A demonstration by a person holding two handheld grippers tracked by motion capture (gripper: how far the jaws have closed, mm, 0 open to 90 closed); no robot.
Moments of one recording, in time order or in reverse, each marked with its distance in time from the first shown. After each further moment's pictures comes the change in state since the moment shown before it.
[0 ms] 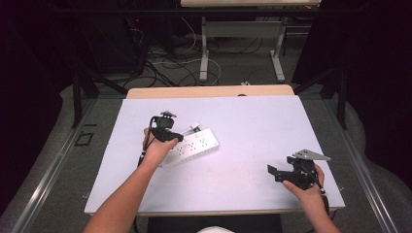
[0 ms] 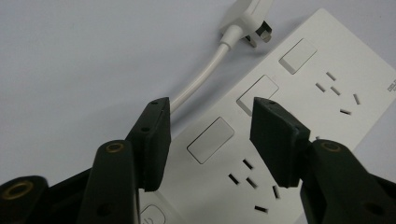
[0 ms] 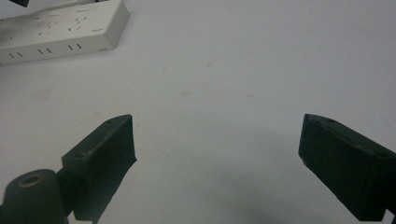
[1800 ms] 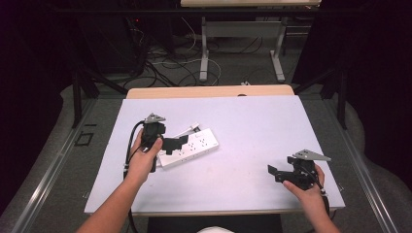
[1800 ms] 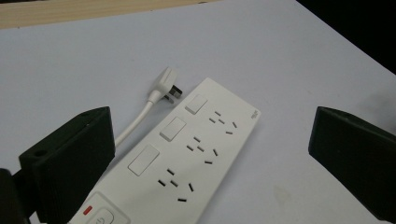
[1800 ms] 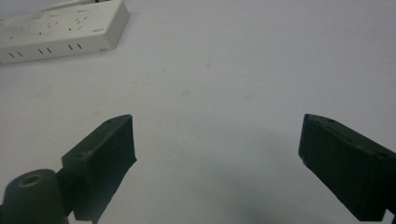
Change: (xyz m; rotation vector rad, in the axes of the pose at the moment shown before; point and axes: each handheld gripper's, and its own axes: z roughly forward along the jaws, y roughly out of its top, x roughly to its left) left arm -0.002 -0.036 -0.069 -0.334 -0.251 0.082; right arm 0.000 0.000 -0.001 -0.005 -0.005 -0.006
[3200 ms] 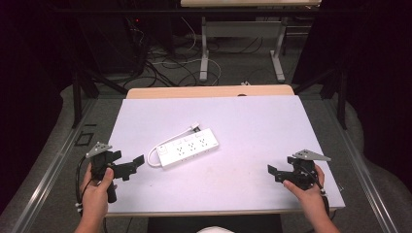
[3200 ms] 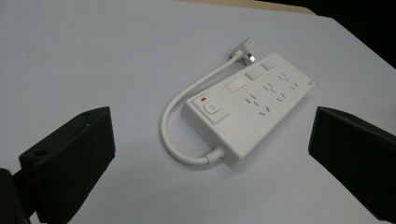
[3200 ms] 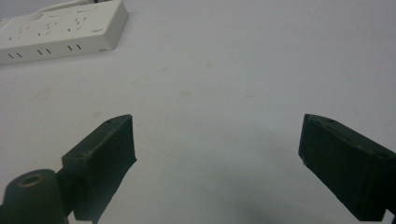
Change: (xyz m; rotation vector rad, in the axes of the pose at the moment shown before) left arm 0.058 -0.096 -0.093 -0.118 0.129 -0.199; right arm 0.000 0.000 0.000 -0.001 -0.004 0.000
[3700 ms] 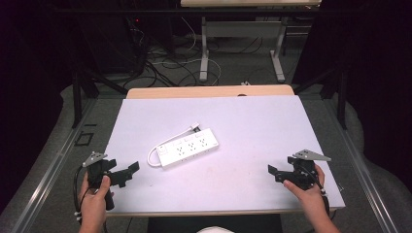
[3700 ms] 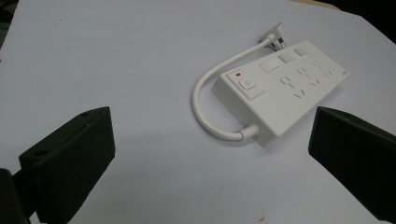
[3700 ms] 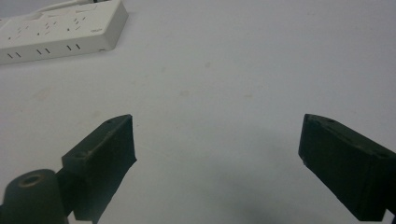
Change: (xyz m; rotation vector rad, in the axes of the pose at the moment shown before) left arm 0.021 -0.028 0.004 0.003 0.053 -0.057; right arm 0.000 0.000 0.000 0.001 -0.001 0.002
